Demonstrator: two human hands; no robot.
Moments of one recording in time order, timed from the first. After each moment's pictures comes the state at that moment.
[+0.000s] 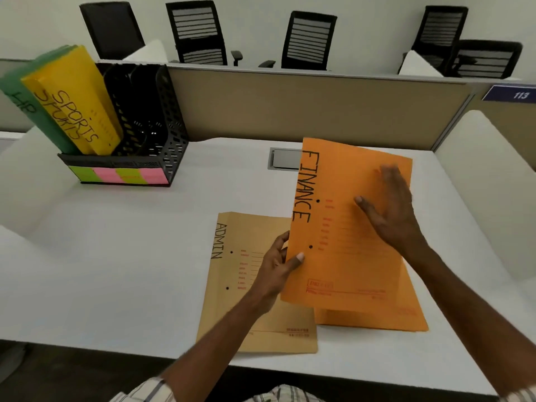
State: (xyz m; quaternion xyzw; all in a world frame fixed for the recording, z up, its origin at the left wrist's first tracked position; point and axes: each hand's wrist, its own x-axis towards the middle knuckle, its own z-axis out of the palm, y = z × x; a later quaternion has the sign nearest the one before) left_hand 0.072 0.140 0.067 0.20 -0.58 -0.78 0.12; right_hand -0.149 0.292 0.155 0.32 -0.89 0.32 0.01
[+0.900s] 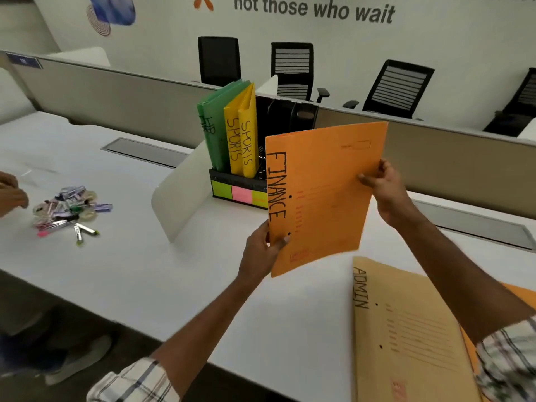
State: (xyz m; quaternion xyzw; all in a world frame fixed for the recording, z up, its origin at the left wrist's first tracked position) left_hand 0.291 -0.190 0.135 0.33 -0.72 -0.55 0.28; right_hand 0.024 -0.102 0.236 0.26 -0.68 0.63 -0.26
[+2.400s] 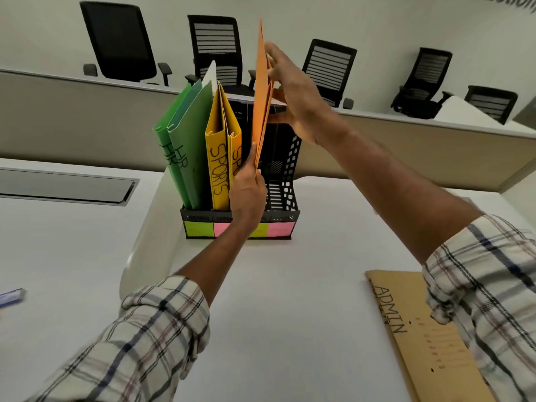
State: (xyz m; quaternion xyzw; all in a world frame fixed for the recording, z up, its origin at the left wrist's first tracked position) left_hand 0.156 -0.452 0.156 0.27 -0.81 -0.34 0.40; right_hand 0.087 -0.397 0.360 0.40 -0.70 0.56 -0.20
